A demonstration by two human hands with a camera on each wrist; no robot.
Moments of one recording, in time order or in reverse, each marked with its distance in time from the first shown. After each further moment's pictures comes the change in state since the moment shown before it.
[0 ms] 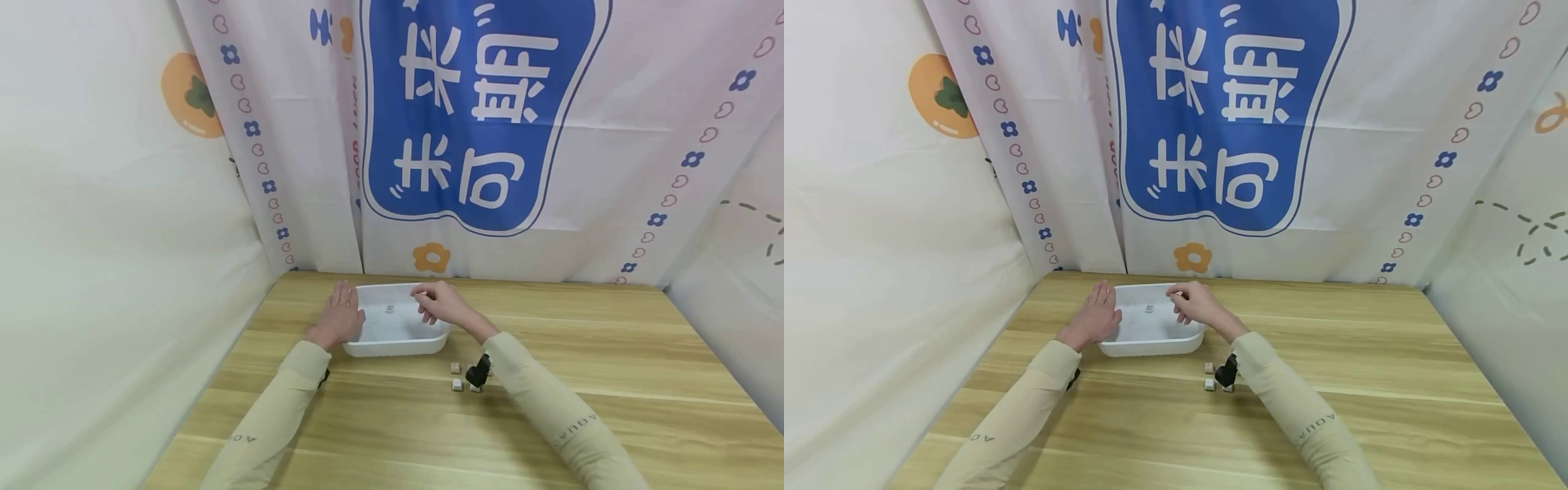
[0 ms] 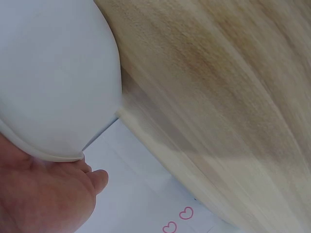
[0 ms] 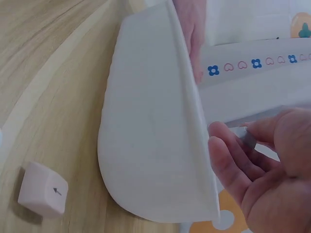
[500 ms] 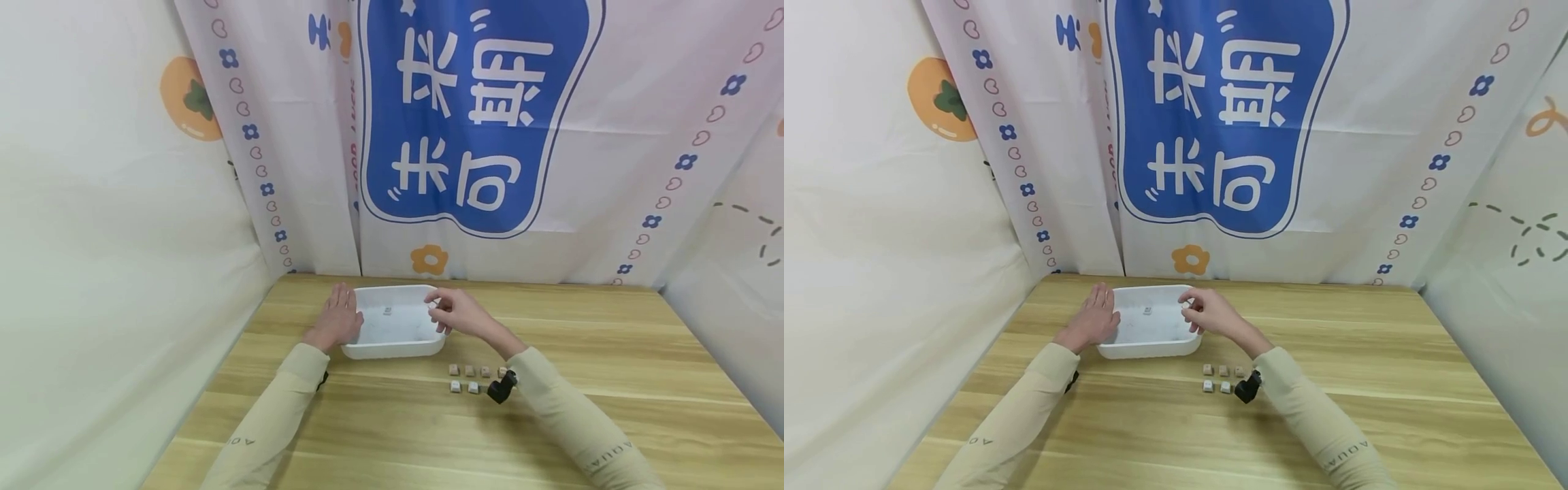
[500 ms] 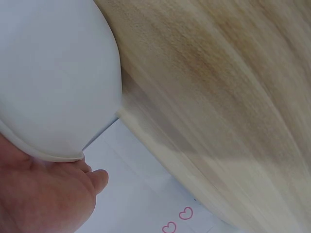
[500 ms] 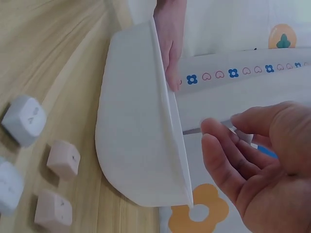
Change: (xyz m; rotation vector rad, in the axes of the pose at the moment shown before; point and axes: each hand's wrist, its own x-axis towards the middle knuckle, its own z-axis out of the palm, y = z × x) left_hand -0.002 0.001 0.000 0.009 0.024 0.014; right_hand -0.043 -0.006 -0.022 0.001 -0.012 -0.049
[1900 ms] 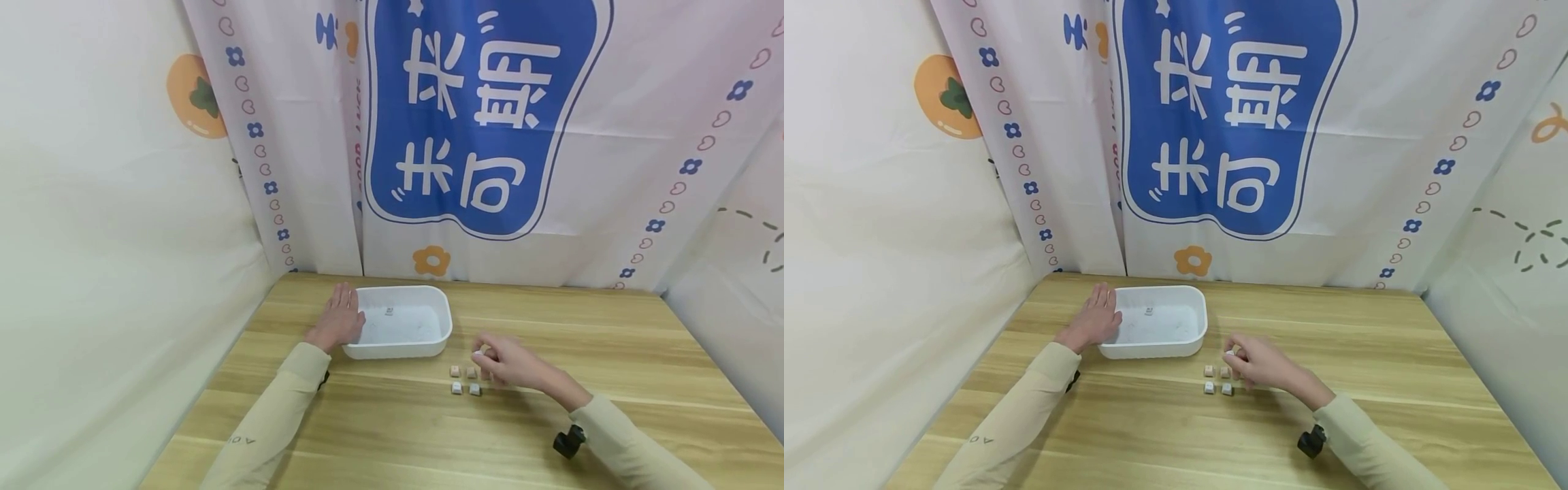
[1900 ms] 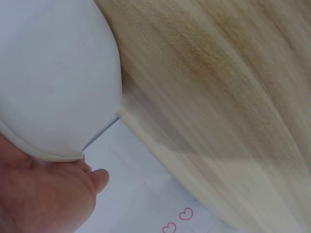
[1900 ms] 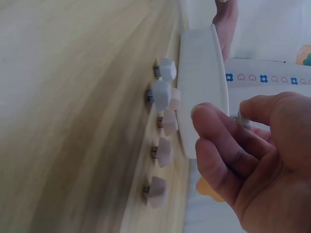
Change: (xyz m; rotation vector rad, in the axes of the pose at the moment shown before) left_hand -0.002 -0.002 0.001 -0.006 0.006 0.004; right_hand -0.101 0.031 -0.012 -0.112 -0.173 0.058
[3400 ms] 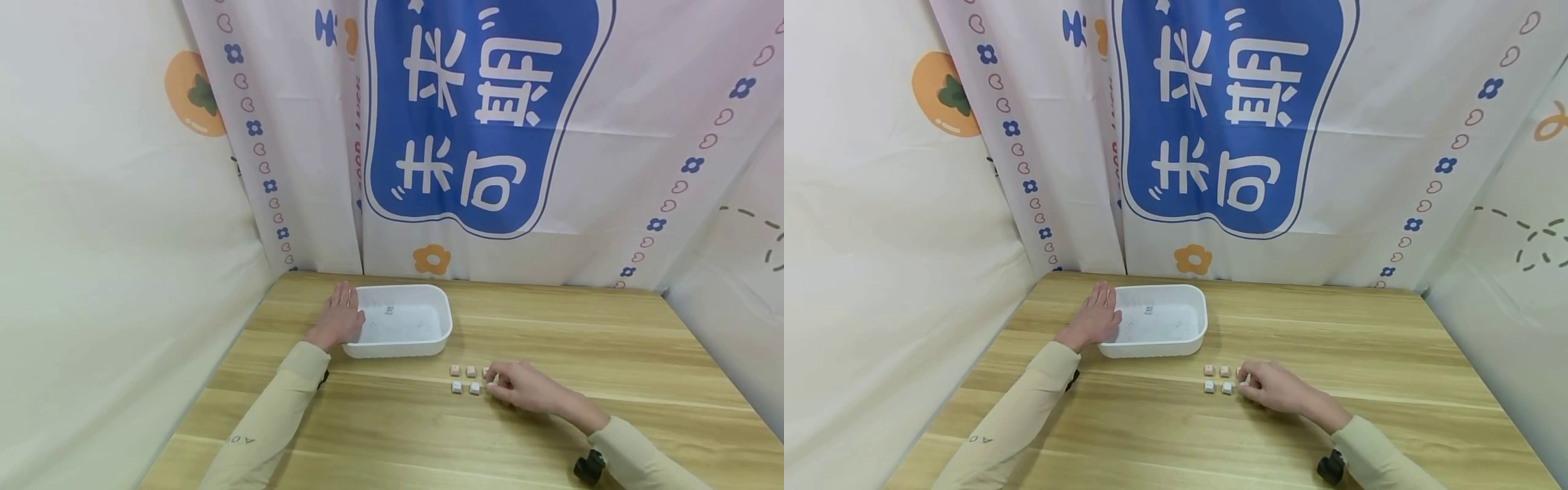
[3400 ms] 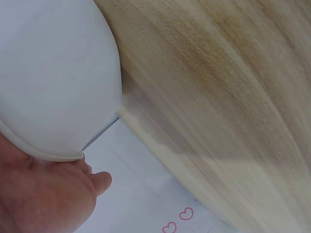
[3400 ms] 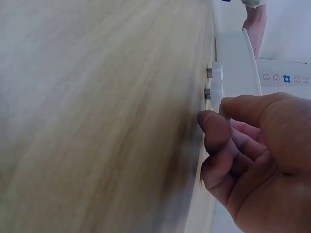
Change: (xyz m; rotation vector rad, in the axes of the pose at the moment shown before) left_hand 0.001 0.000 -0.003 -0.016 -0.004 0.002; right_hand -0.032 0.023 0.016 -0.148 -0.011 -0.009
